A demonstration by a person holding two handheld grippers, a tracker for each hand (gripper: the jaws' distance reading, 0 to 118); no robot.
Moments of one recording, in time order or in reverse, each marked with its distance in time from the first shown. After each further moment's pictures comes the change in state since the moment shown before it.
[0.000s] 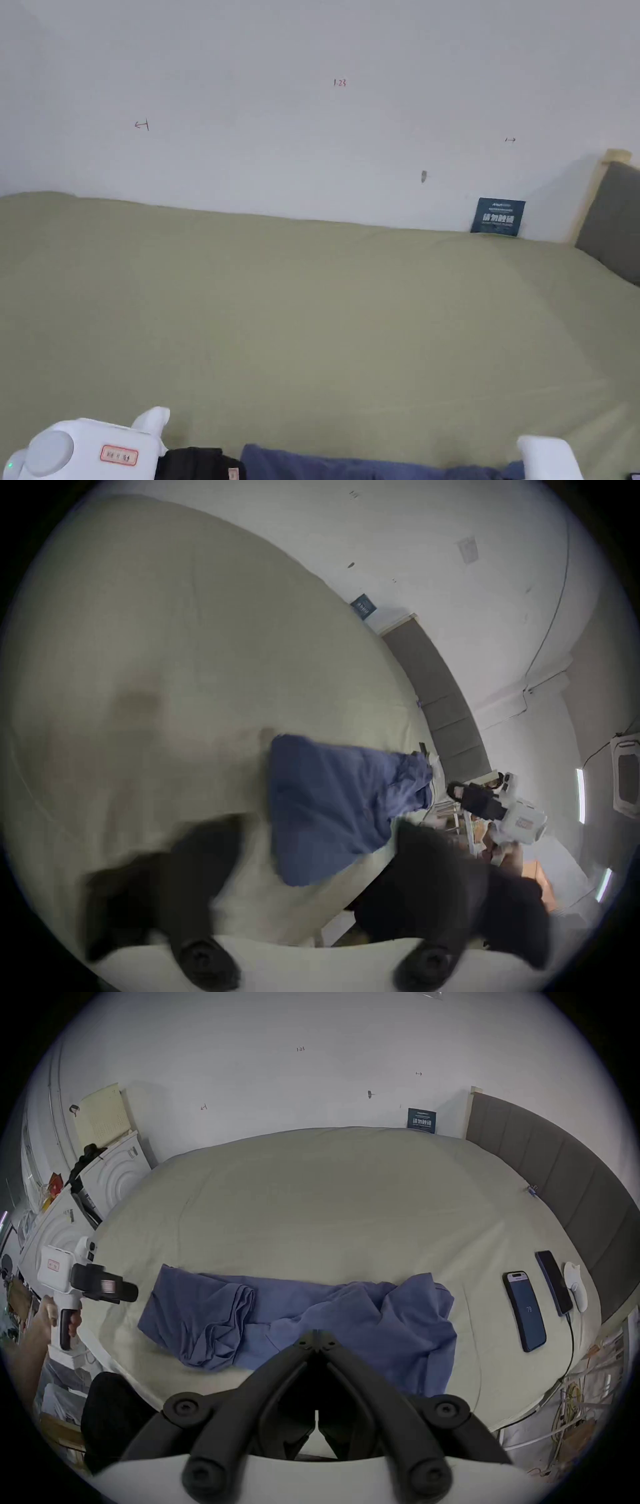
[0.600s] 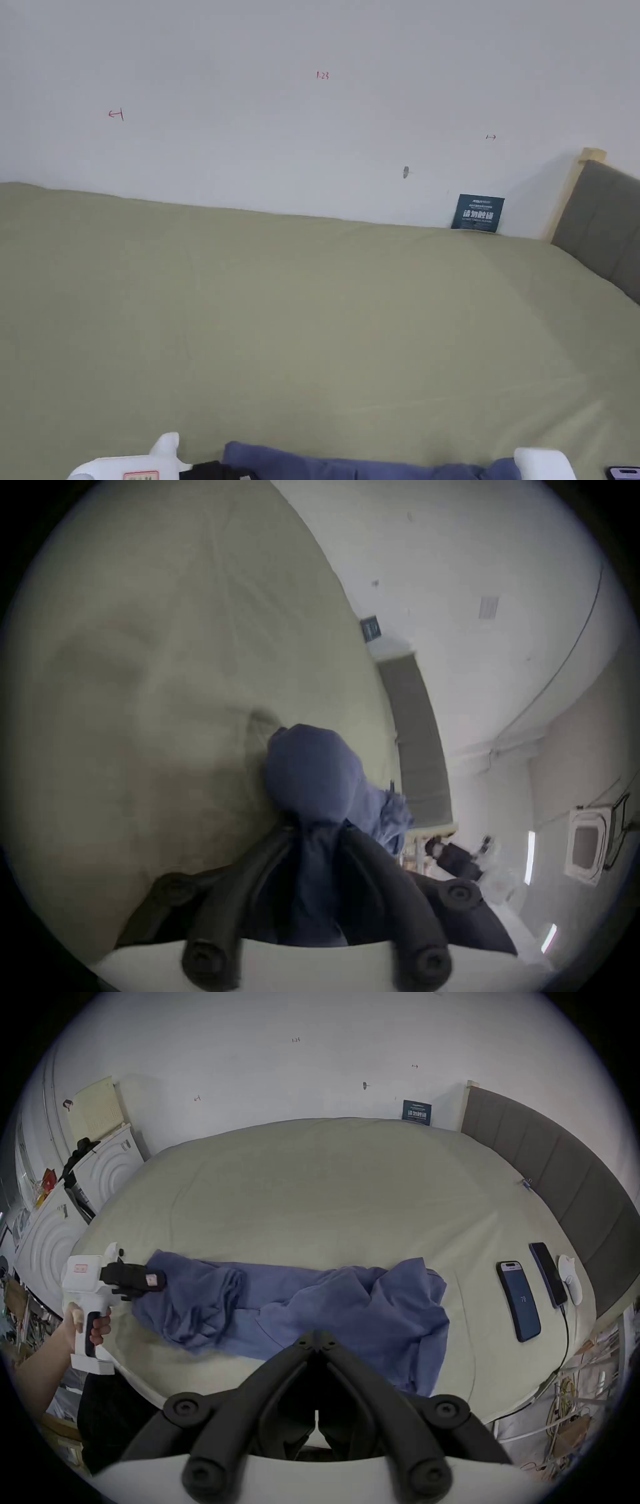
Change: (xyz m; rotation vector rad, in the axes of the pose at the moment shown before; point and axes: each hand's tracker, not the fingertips) left arm -0.045 0.003 -0.077 0.174 -0.220 0.286; right arm 0.003 -0.007 -0.001 -0.040 -0.029 -0.003
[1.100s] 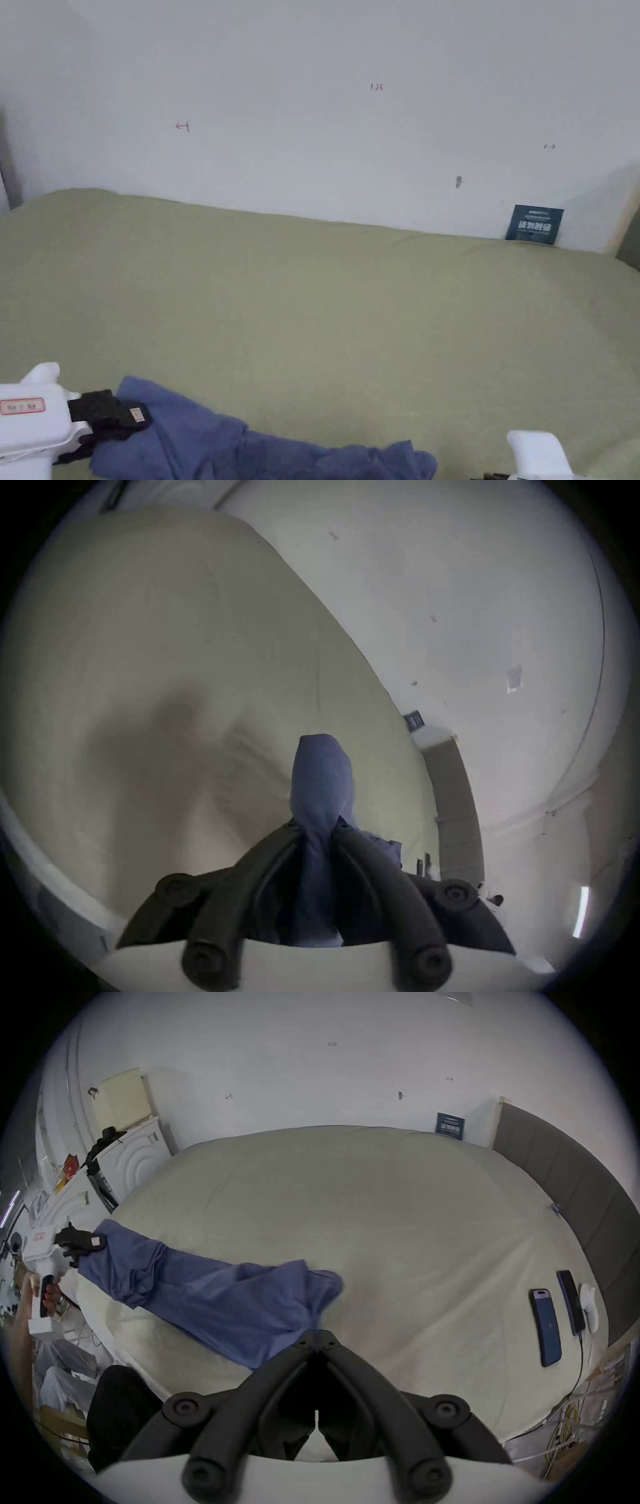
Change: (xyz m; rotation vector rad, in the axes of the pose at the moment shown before) left arm 0.085 0.000 0.214 0.375 0.359 -0.014; right arm -0.052 0.017 -0.011 0.023 0.112 0.081
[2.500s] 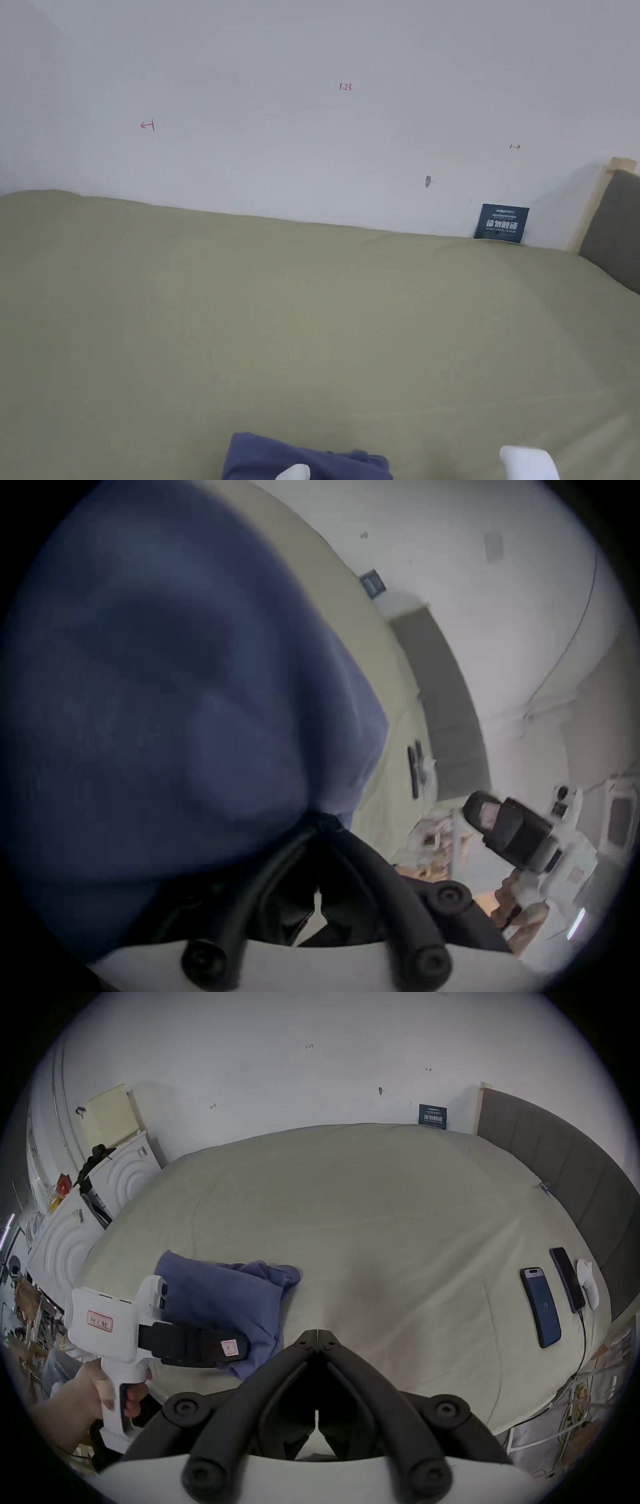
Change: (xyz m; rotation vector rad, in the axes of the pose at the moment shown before) left arm 0.098 -0.203 -0.226 -0.456 -0.223 -0.128; right arm 0.028 -0.014 0.010 0.008 -0.033 -0.079
